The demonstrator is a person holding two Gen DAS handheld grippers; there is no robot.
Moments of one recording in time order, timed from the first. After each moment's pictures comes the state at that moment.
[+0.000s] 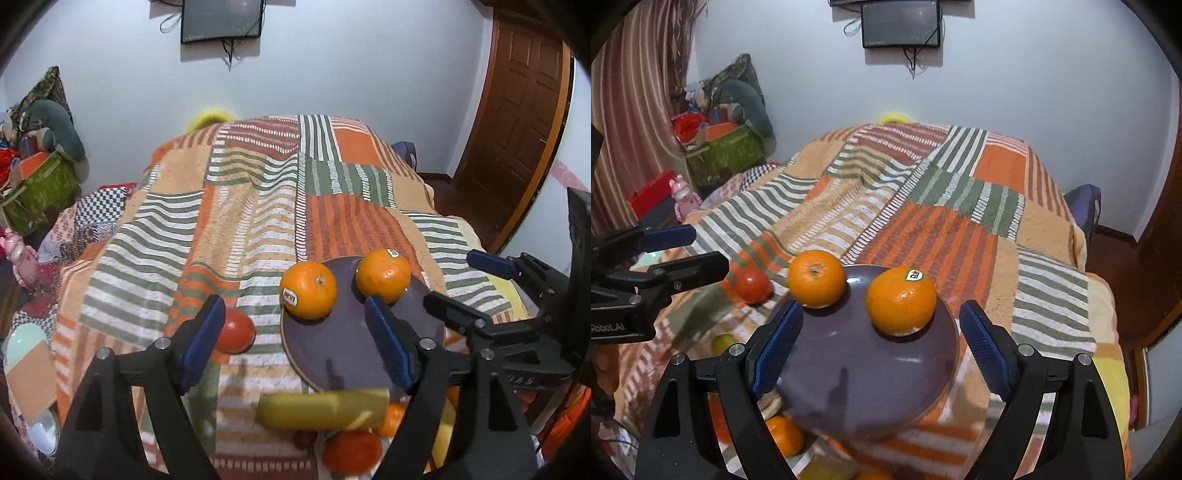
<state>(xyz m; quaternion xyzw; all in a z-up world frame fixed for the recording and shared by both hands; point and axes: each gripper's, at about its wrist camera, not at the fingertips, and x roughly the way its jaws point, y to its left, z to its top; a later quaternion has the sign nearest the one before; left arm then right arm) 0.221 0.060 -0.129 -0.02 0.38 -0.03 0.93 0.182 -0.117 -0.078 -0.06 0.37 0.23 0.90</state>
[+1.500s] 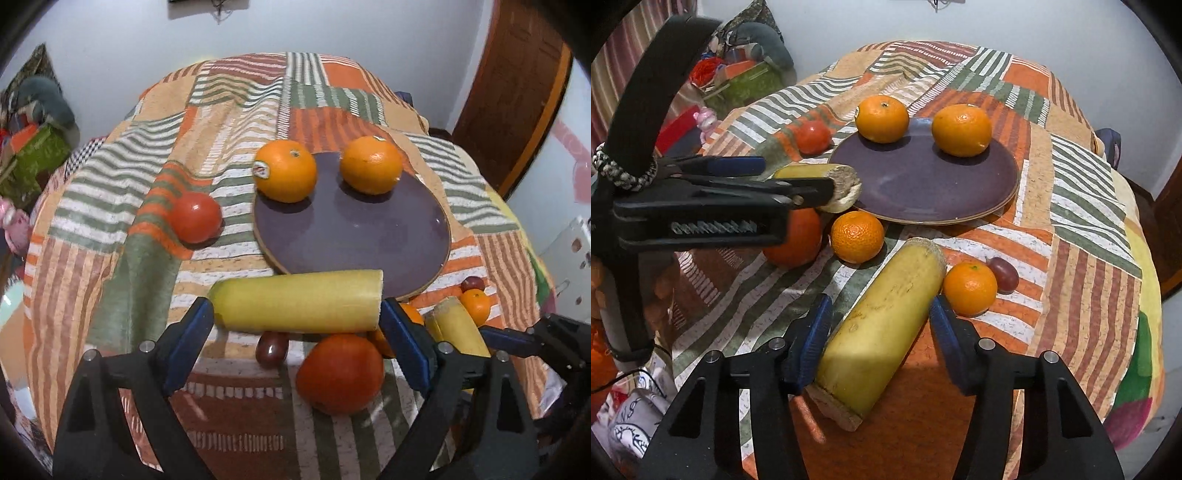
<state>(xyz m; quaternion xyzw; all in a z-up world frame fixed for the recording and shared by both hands) 0.184 0.035 -0.206 -0.03 0.46 -0.04 0.89 0.081 -0.114 -0.144 -0.08 0.48 0.25 0.83</state>
